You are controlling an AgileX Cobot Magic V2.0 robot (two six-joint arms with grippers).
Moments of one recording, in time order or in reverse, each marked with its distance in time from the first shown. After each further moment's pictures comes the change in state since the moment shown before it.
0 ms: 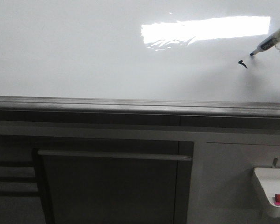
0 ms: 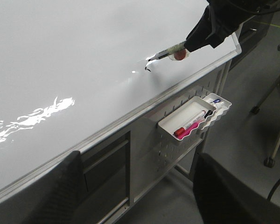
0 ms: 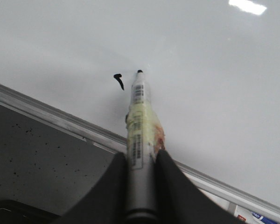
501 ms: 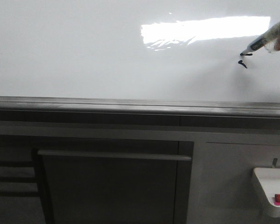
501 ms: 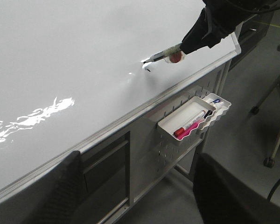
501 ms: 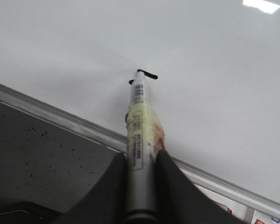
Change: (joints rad) left arm 0.000 0.000 0.000 0.000 0.000 0.000; right arm 0.000 0.010 -0.002 0.052 -0.022 0.000
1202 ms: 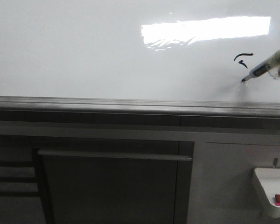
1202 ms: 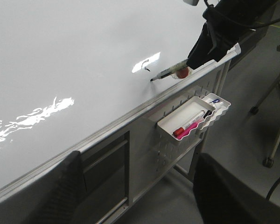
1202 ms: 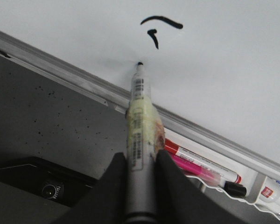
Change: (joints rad) left arm 0.000 0.000 0.000 -0.005 0.000 0.000; right arm 0.000 0.031 0.000 0.072 0.119 -0.074
